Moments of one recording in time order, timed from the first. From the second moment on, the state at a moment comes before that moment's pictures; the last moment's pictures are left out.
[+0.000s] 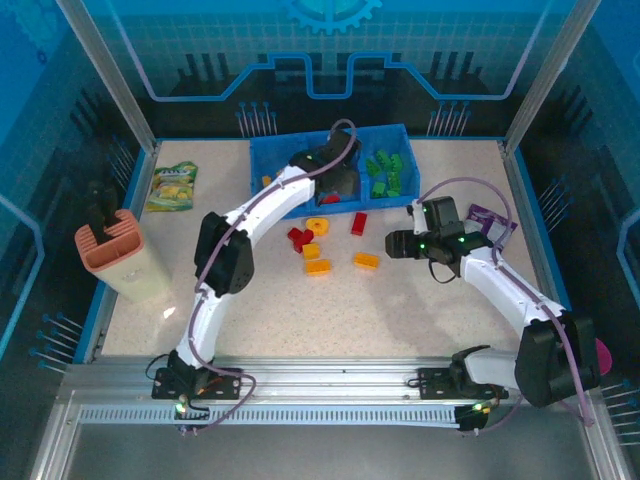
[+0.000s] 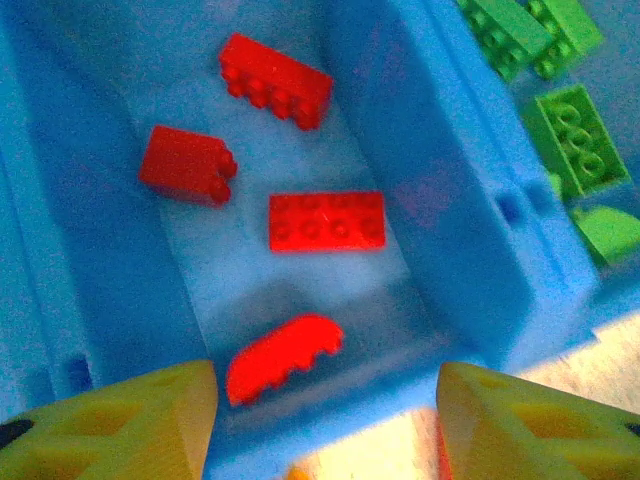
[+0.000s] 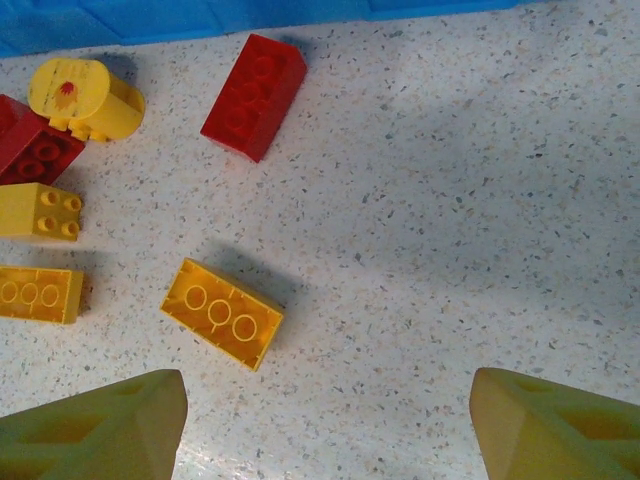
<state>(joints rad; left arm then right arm) -0.61 2.22 2.11 -0.81 -0.23 -0.34 0.27 1.26 0.83 -0.49 -0.14 0.22</state>
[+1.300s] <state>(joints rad) -0.73 2.49 2.12 -0.77 -0.24 -0.54 0.25 1.29 0.83 -0.46 -0.16 0.22</state>
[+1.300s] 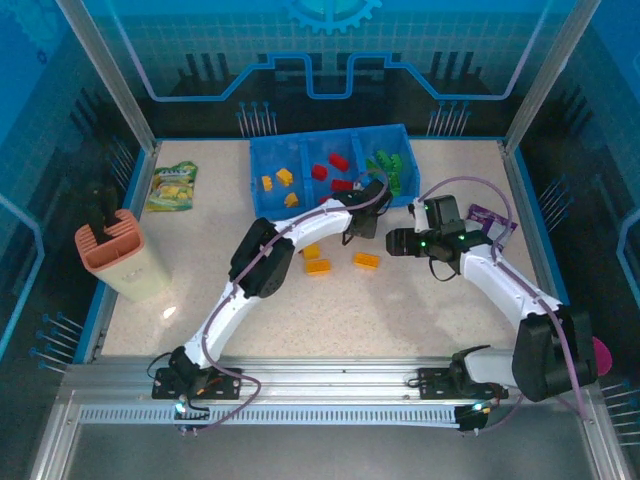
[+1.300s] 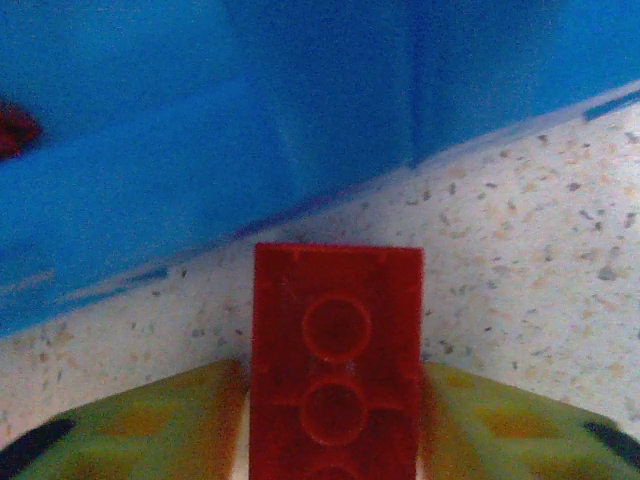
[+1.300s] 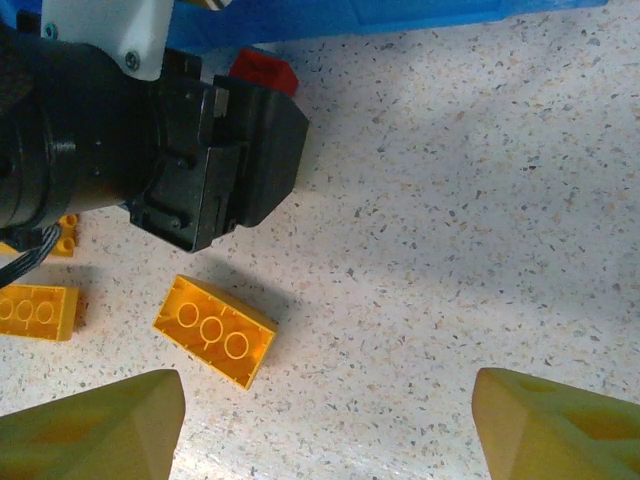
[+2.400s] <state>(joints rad) -0.50 2.37 2.29 -0.73 -0.27 -0.40 0.24 1.35 0.82 -0.43 -0.17 0.21</state>
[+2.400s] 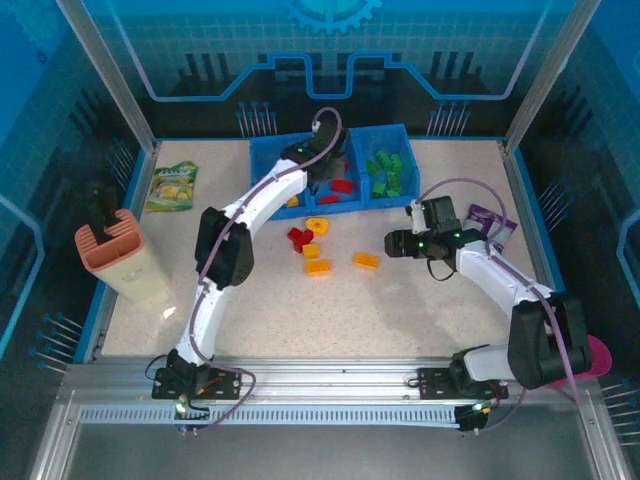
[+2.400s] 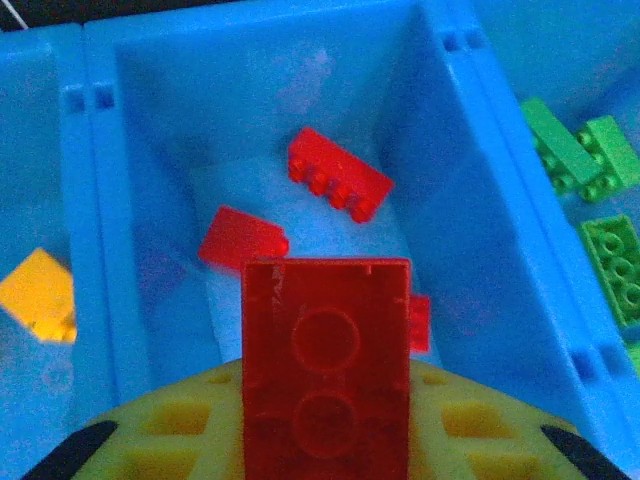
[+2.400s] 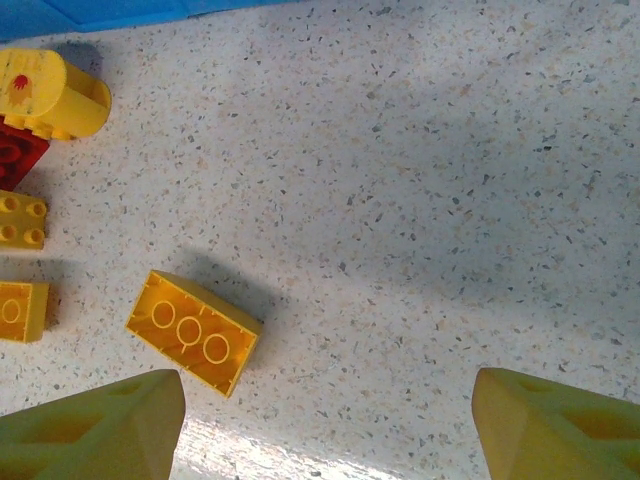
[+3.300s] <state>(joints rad) -0.48 2.55 2.54 -0.80 -0.16 -0.28 0.24 1.40 0.84 -0.44 -0.17 0.19</state>
